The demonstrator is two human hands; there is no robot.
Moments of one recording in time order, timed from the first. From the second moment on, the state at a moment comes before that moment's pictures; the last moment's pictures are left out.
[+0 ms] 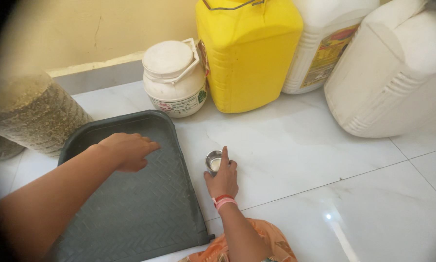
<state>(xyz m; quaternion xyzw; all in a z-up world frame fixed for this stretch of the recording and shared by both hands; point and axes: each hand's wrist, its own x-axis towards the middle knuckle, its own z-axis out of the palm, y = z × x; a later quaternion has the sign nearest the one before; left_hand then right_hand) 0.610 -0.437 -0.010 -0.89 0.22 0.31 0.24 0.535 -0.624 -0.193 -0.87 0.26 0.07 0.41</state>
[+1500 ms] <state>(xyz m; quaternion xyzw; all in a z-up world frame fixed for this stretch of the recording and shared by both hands) 0.472 -0.272 -0.158 -0.97 -0.03 0.14 -0.19 0.648 -0.516 -0.147 -0.83 -0.03 -0.08 0.55</state>
